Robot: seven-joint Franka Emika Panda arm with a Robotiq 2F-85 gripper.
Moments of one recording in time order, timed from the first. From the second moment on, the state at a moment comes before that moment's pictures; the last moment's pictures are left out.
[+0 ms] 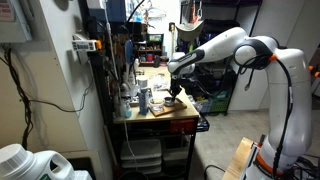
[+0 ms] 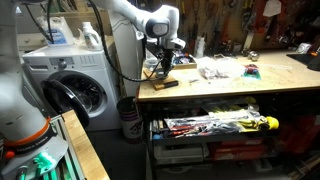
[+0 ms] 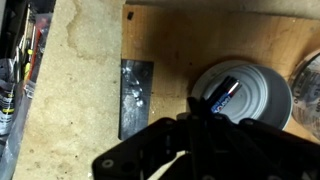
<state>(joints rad) -0.09 0.35 -0.07 -1.79 0.13 2.13 0.03</state>
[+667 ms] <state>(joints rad) -0.09 0.26 -0.07 -1.75 0.10 2.11 -0.02</state>
